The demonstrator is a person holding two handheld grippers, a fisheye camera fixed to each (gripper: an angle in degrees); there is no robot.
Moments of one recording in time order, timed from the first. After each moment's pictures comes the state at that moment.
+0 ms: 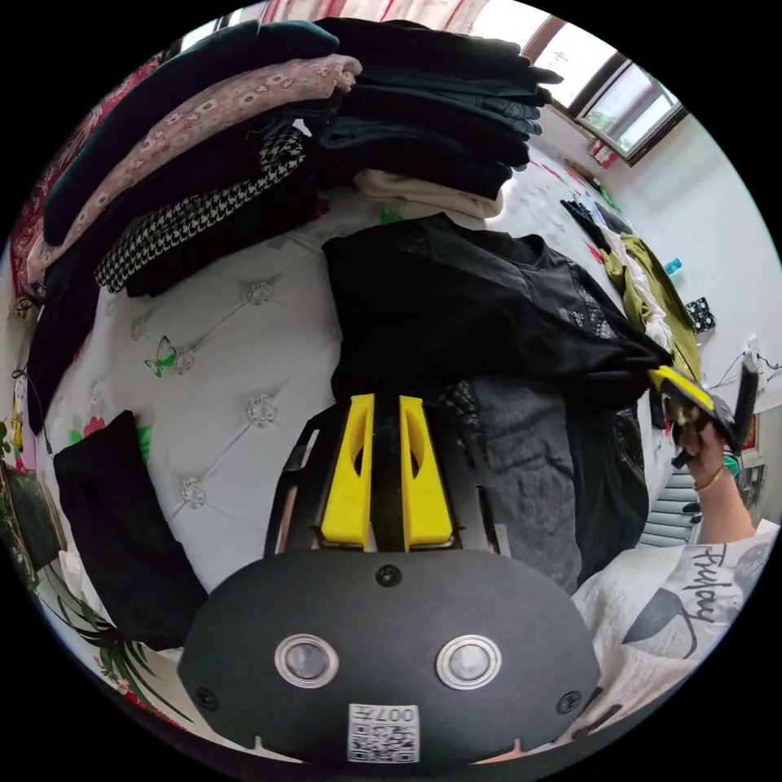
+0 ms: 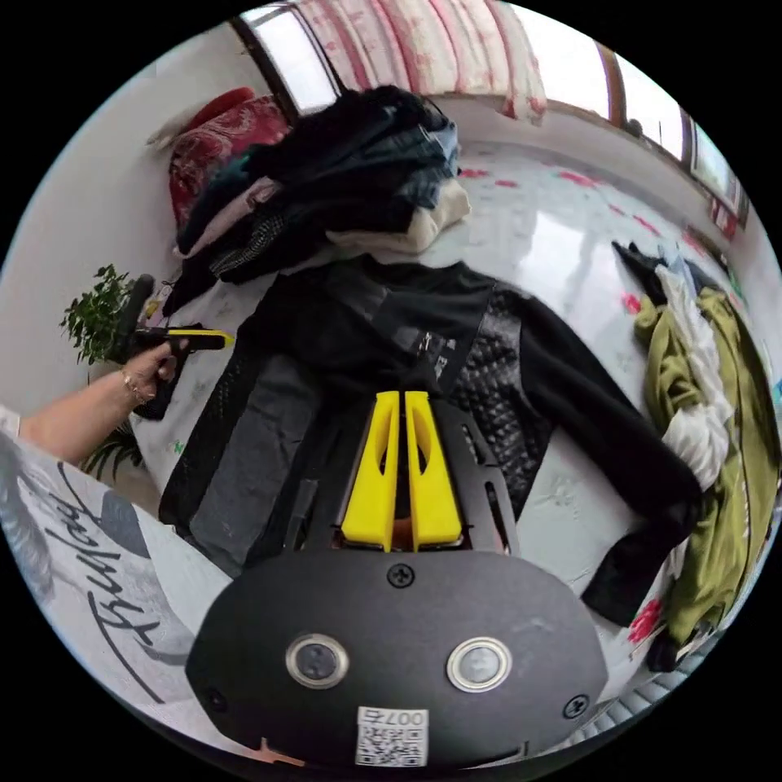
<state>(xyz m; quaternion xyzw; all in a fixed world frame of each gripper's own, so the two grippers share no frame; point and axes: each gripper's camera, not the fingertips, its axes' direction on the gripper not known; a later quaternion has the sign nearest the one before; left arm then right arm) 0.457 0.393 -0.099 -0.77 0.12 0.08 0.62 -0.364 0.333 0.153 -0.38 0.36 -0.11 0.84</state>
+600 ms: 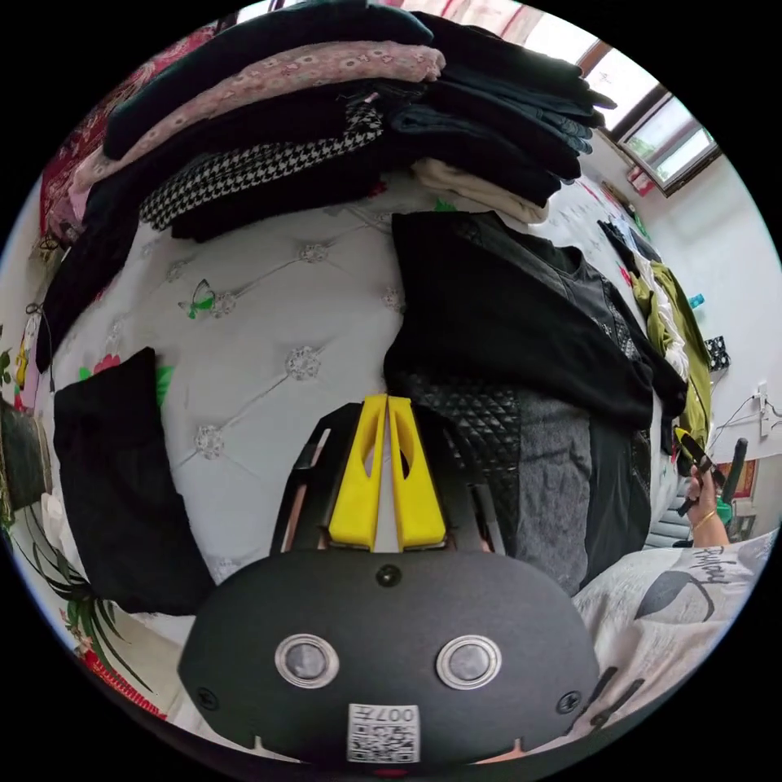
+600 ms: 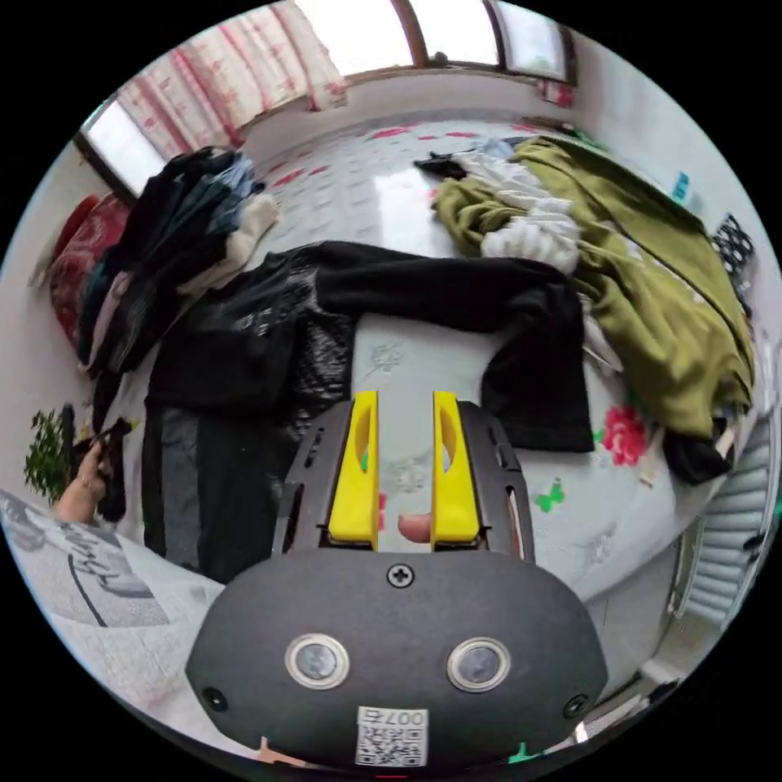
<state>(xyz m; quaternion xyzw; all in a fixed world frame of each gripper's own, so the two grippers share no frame) 0.412 0.406 -0.138 -0.77 0.06 0.05 0.63 -0.307 0.322 -0.039 -0.27 0.53 0.07 0.80</state>
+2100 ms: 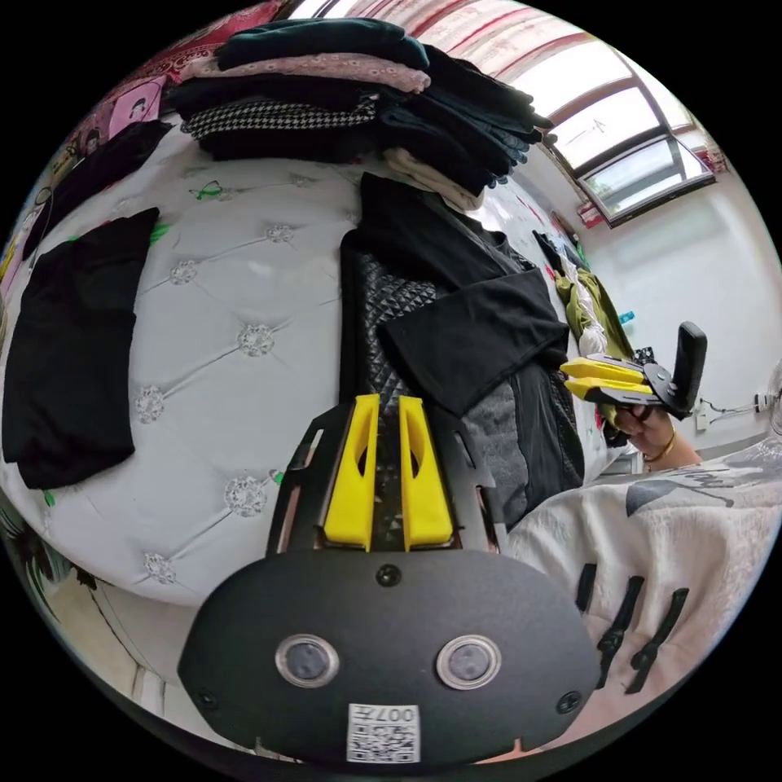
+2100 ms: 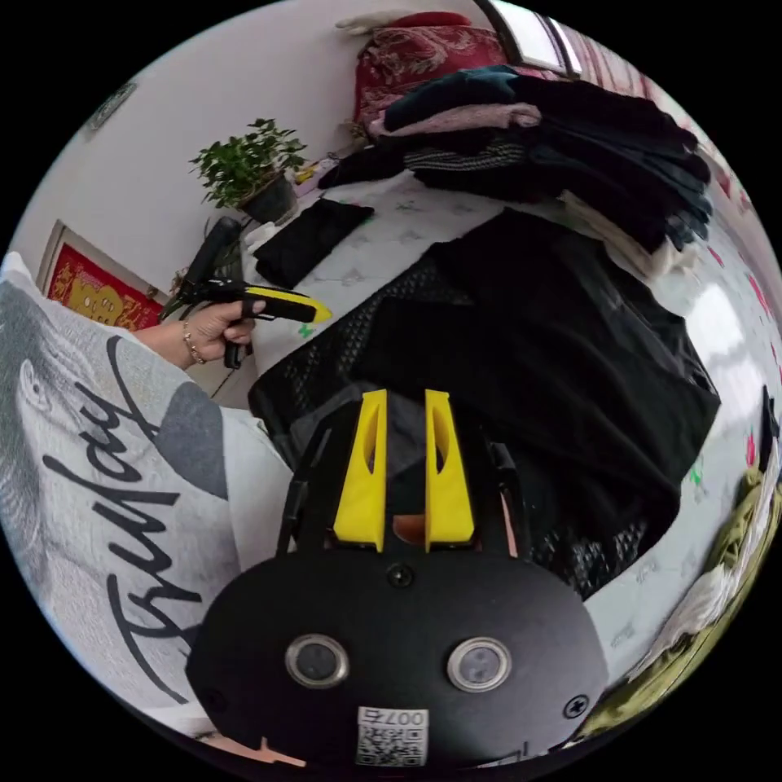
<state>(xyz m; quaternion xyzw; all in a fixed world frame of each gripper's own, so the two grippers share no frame) 0.325 0.277 -0.311 -0.76 0.12 -0.08 0.63 -0.518 0.540 0.331 -0.57 0.14 -0.18 0.79</state>
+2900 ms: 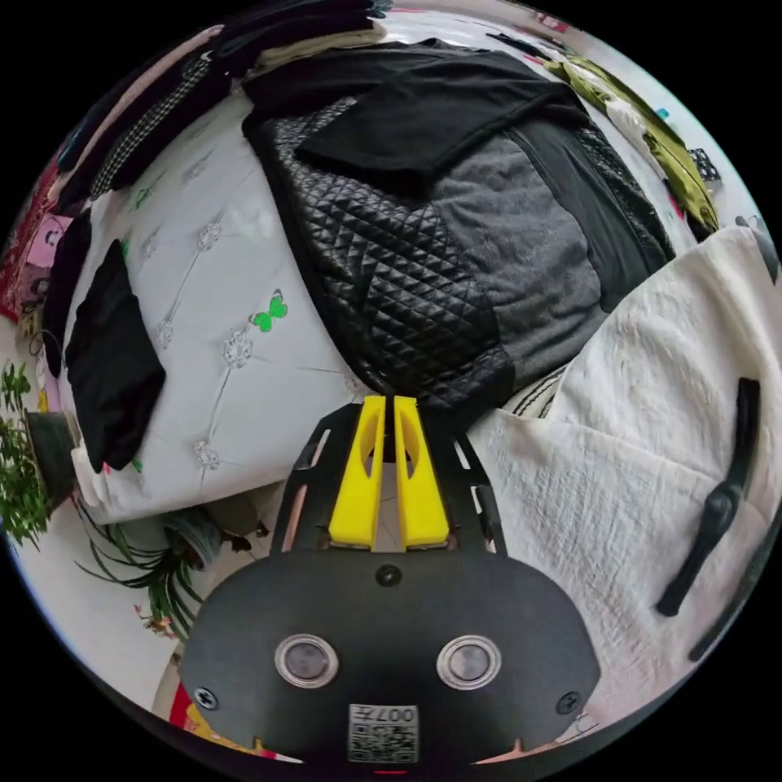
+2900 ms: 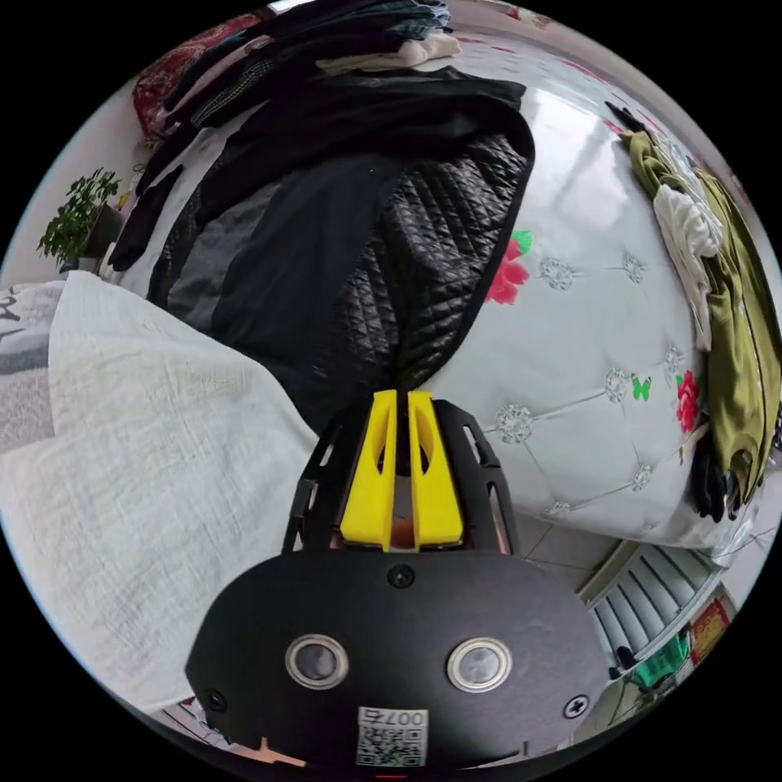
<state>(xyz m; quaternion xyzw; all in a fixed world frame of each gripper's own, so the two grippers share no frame) 0.396 0.265 -0.415 -0.85 0.14 0.21 0.46 -0.426 0.605 0.083 -0.57 0.39 0.00 0.73</state>
